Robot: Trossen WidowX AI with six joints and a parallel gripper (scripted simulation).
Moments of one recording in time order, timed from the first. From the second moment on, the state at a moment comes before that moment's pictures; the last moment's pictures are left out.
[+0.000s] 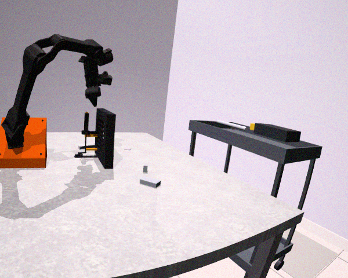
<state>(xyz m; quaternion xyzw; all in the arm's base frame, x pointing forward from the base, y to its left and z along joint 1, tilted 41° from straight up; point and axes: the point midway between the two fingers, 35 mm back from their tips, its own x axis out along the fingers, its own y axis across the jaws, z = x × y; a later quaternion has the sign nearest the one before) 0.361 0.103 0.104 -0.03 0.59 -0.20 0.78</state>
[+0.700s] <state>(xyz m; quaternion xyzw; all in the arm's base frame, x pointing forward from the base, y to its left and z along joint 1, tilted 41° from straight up) 0.338 0.120 0.070 -0.19 0.65 -0.30 0.67</state>
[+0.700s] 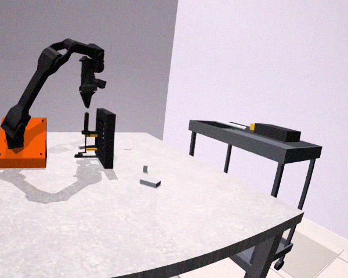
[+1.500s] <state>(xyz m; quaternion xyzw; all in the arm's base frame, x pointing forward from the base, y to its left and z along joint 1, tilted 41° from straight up) 0.339 0.102 0.047 -0.19 0.66 -0.31 0.66</state>
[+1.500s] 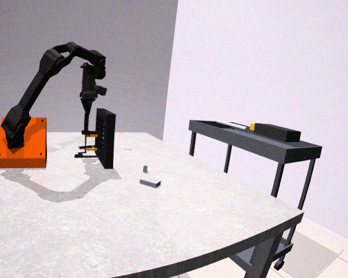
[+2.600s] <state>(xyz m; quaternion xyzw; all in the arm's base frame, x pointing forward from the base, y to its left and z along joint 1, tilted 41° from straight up) 0.334 0.076 0.018 -0.18 0.67 -0.31 0.65</state>
